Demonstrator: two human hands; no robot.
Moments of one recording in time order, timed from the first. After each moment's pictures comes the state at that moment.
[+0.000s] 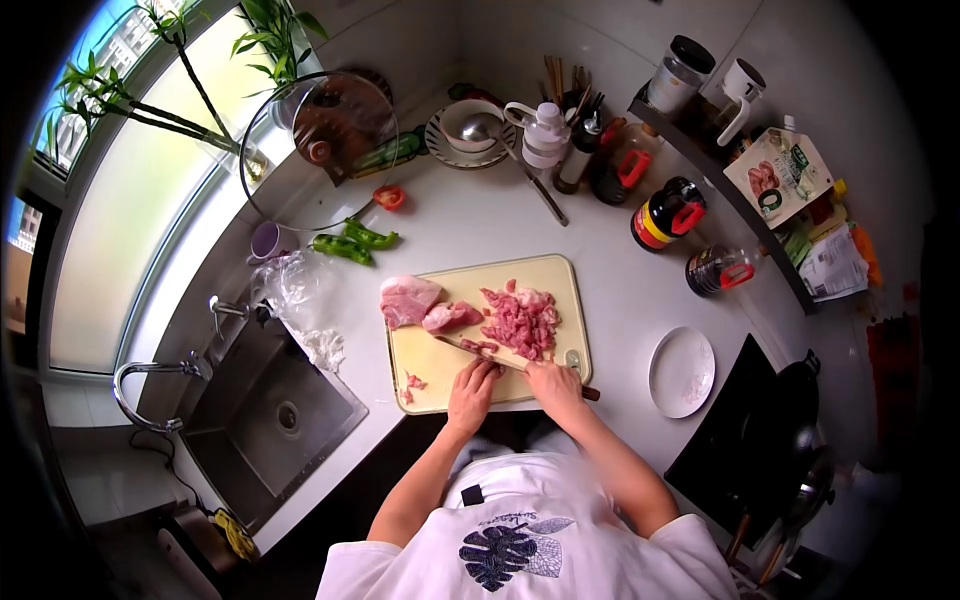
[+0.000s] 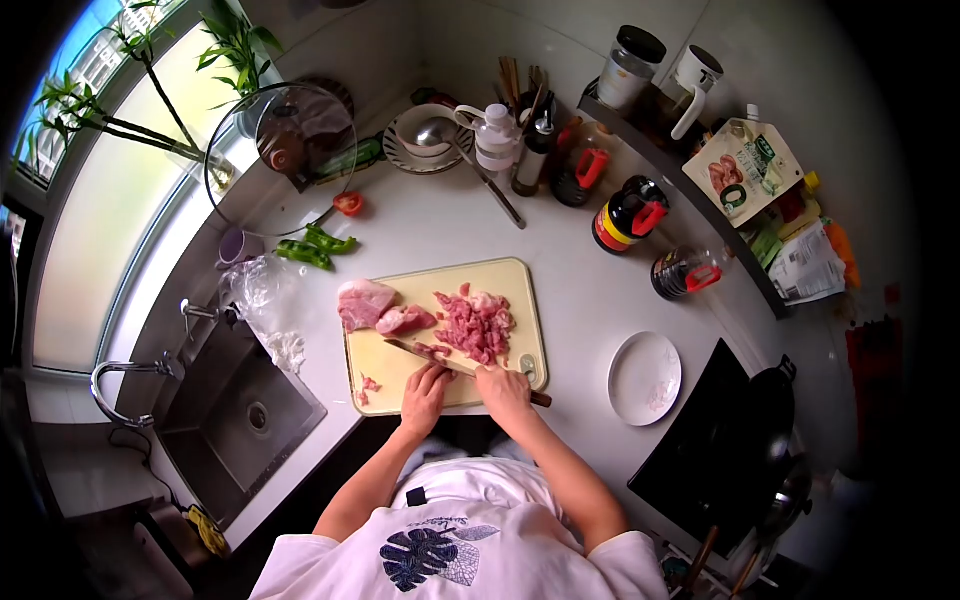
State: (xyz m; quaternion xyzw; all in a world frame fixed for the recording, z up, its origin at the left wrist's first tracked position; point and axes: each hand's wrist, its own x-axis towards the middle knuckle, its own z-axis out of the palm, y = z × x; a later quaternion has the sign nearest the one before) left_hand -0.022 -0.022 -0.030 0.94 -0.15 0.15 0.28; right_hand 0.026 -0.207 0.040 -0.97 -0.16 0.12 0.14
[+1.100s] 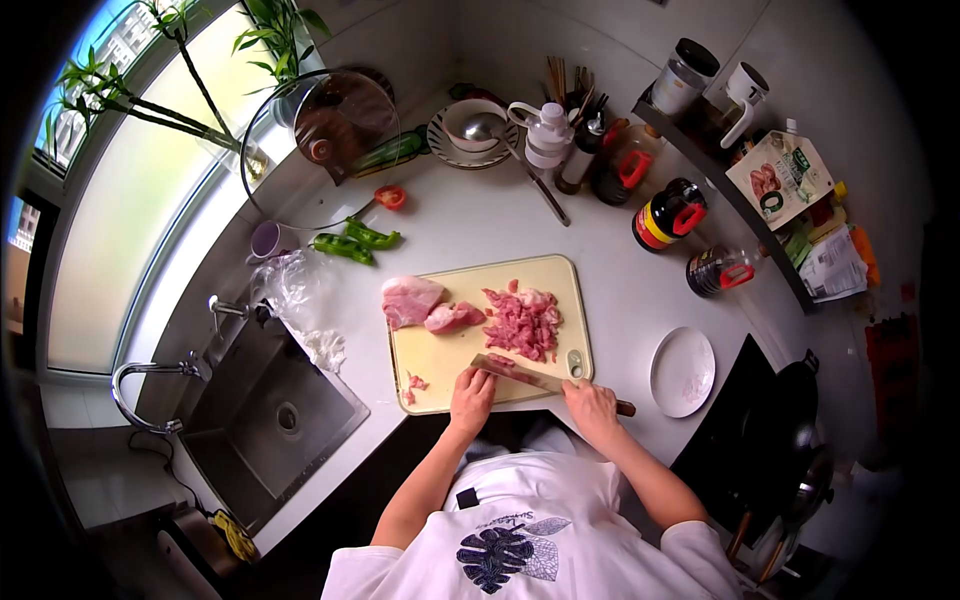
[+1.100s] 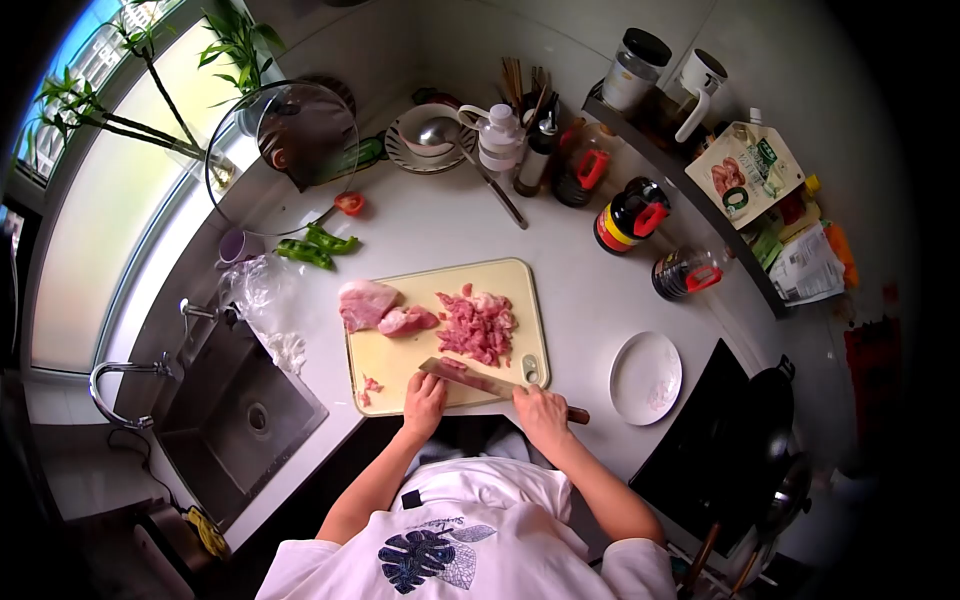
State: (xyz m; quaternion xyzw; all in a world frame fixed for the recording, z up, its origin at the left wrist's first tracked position) left_hand -0.025 -0.020 -0.035 0.95 -0.14 0.15 0.25; right_hand -0.006 -0.253 0.066 -0.97 -0.18 0.12 0.09
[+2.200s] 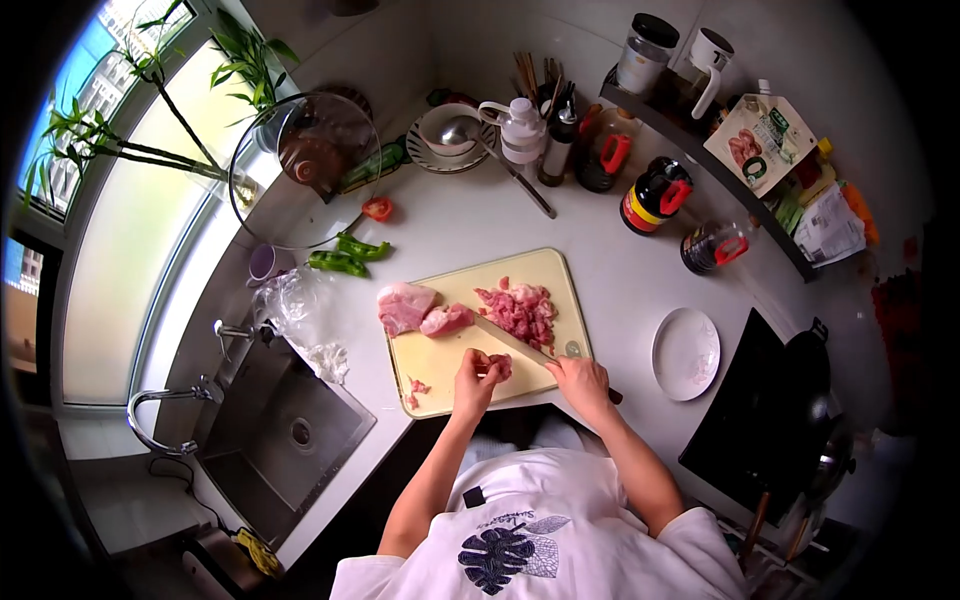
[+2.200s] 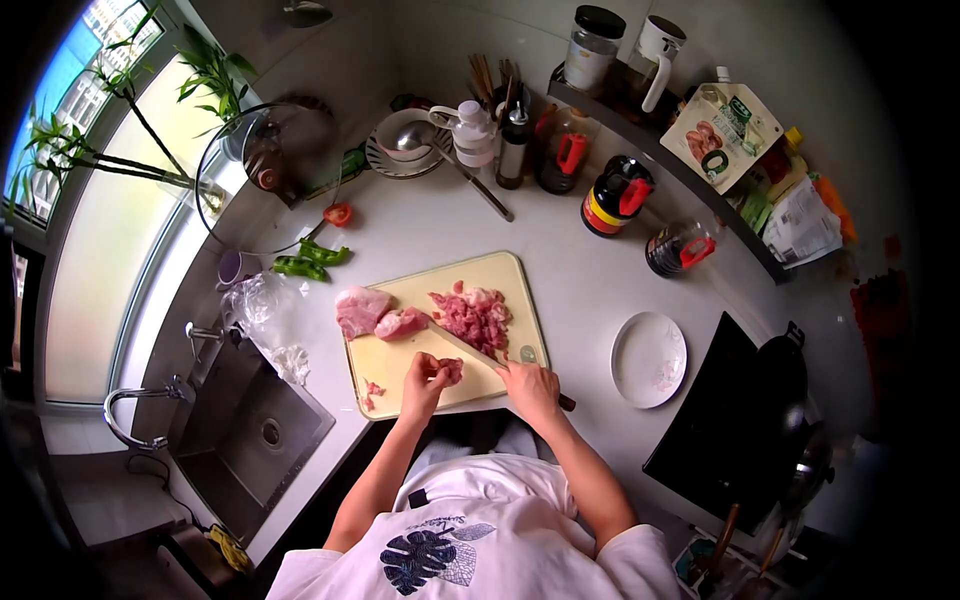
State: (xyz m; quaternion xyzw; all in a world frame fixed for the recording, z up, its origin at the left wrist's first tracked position) left_hand 0.006 -0.030 -0.008 0.68 0.15 -0.09 0.71; right_hand 0.016 -0.237 0.064 -0.97 -0.04 0.11 0.21
